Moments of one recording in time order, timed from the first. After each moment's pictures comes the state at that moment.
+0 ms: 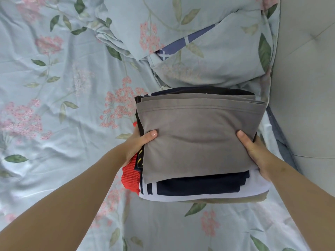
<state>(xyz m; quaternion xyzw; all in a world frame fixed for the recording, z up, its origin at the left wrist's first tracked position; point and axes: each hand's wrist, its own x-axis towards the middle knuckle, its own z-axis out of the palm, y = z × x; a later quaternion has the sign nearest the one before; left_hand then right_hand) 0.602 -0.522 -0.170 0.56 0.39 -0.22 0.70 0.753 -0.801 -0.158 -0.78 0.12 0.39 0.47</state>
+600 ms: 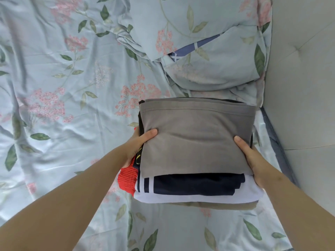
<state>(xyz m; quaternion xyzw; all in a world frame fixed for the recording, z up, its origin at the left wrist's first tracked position) 0.548 -0.541 -0.131 0.53 0.45 -0.17 0.69 0.699 -0.814 -0.119 -0.73 0.14 0.42 0.52</state>
